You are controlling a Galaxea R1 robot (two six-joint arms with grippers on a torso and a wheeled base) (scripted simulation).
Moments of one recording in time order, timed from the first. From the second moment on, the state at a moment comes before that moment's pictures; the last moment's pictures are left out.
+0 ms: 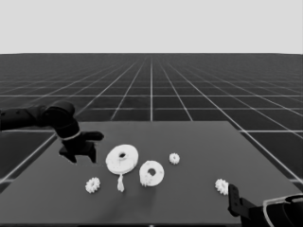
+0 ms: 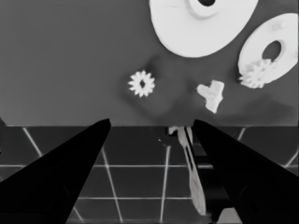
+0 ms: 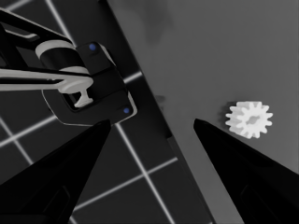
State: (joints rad) left arm -0.23 2.22 -0.98 -0.05 1.59 -1.23; right arm -0.35 1.76 -0.39 -0.70 -1.18 0.32
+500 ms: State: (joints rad) left arm 0.23 2.24 -1.15 0.37 1.38 -1.12; right arm -0.35 1.76 -0.39 -0.70 -1.18 0.32
